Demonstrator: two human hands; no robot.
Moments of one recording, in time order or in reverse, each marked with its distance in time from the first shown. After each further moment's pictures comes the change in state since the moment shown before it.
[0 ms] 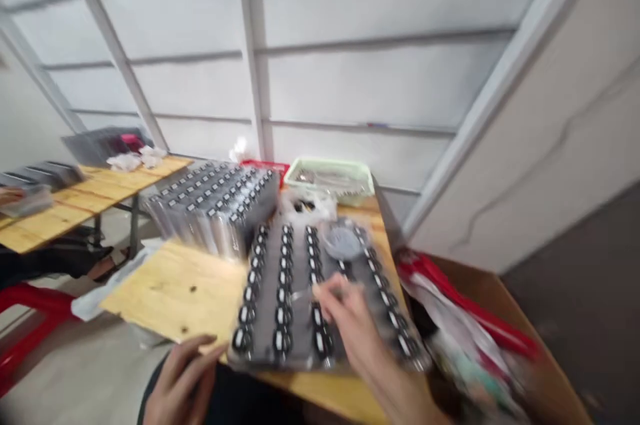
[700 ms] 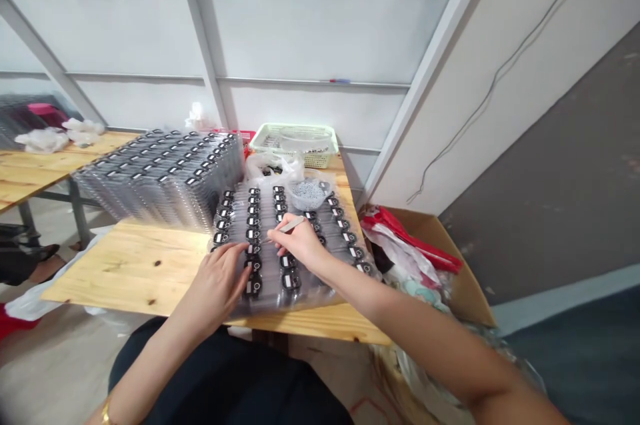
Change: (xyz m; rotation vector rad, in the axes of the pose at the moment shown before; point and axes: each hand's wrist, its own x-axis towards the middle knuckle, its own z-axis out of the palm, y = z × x) left_hand 0.073 0.023 0.071 -0.007 -0.385 0.161; right_hand 0.039 0.012 0.000 -0.062 -0.174 0.080
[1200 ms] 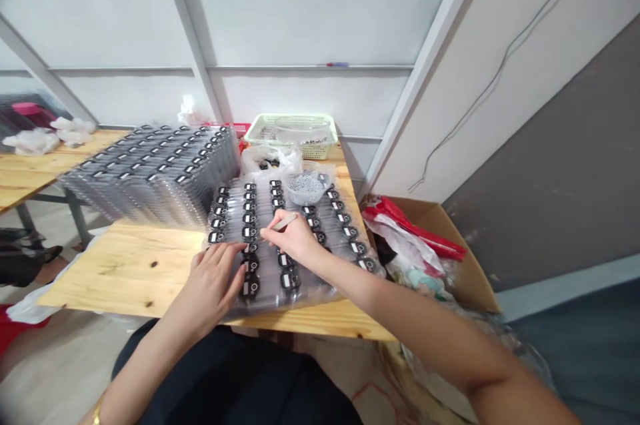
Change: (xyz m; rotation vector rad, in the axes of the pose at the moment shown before) left_hand 0.008 0.003 -0.011 0.019 -0.142 -0.047; right_hand 0.004 -0.001 0.002 -0.140 -0.033 -0.032
